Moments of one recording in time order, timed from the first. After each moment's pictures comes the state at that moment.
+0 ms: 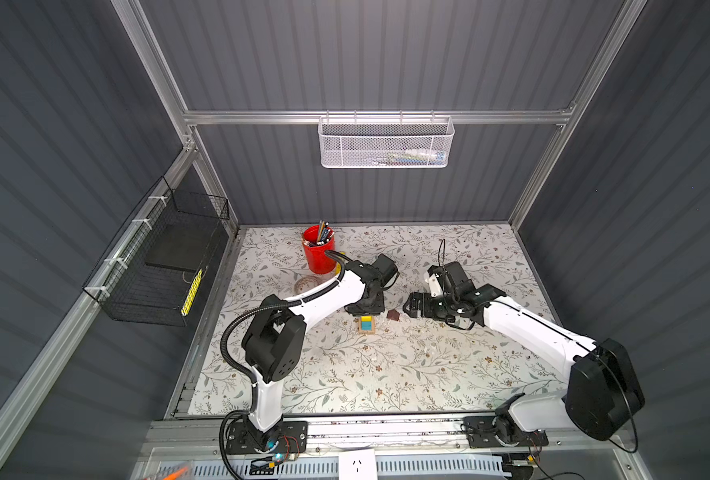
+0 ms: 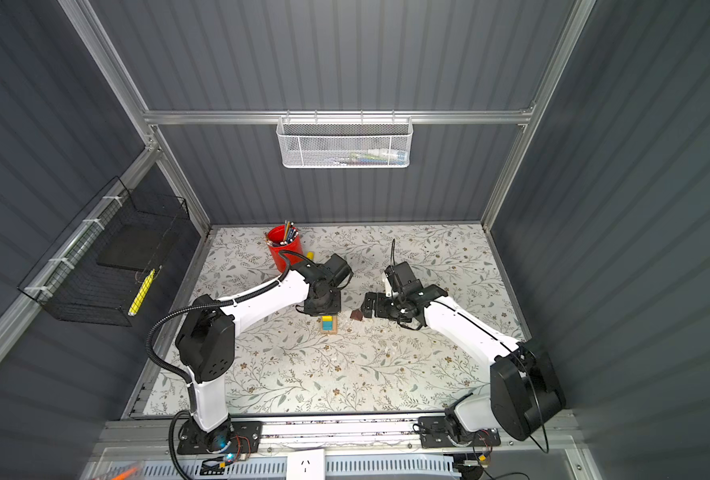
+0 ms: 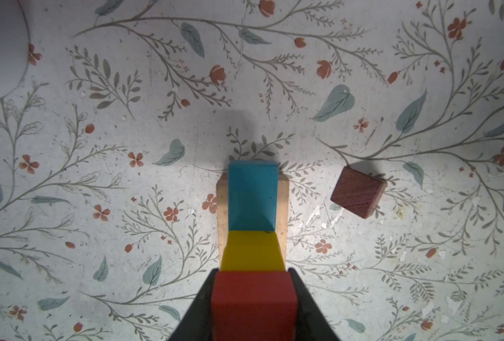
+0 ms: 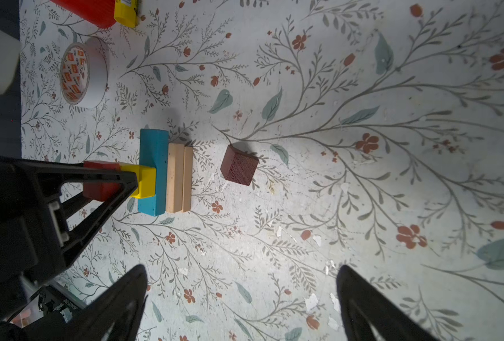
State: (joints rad) left arm -0.79 1.93 1.57 -1.01 -0.13 -0.75; right arm 0.50 1.40 0.96 -0.54 -0.20 0.54
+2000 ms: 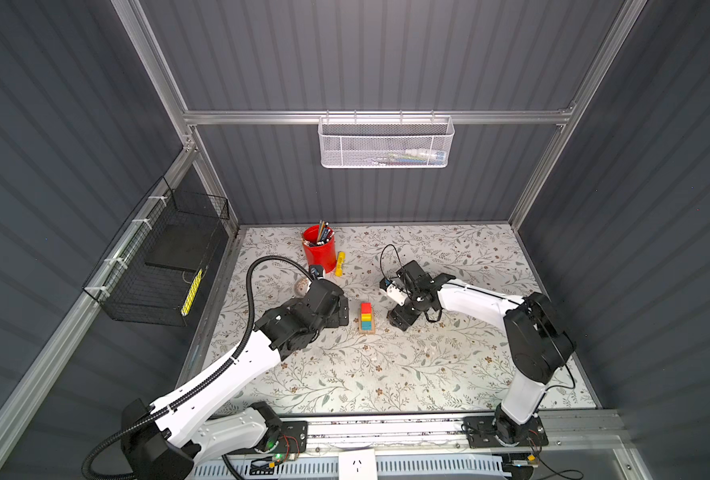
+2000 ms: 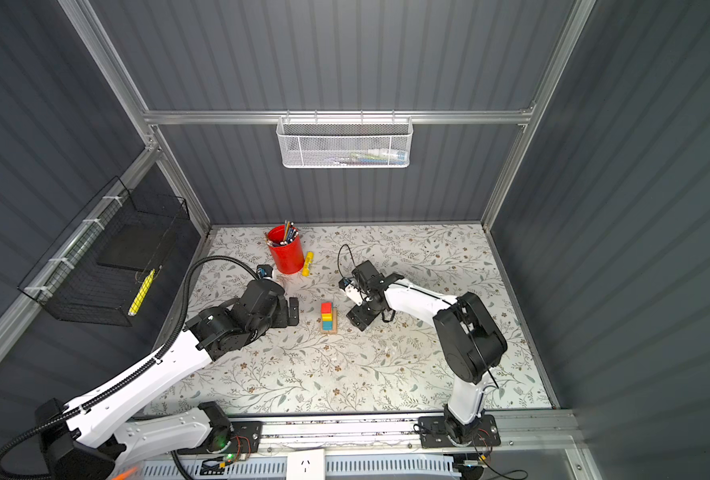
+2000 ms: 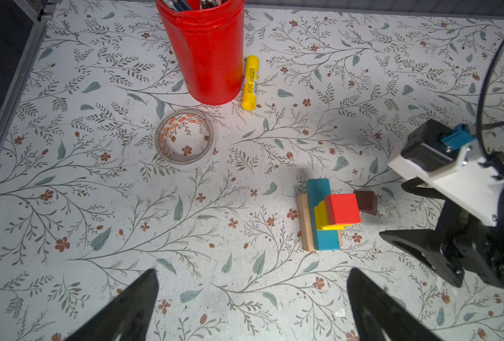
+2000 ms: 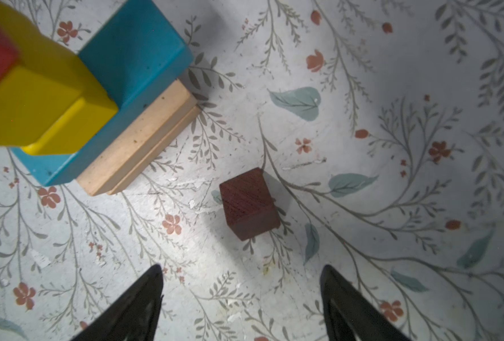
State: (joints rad) left arm -0.79 1.10 1.02 -0.77 -0.44 -0.56; right arm 0.62 1.81 1.19 -0.58 -0.12 -0.27
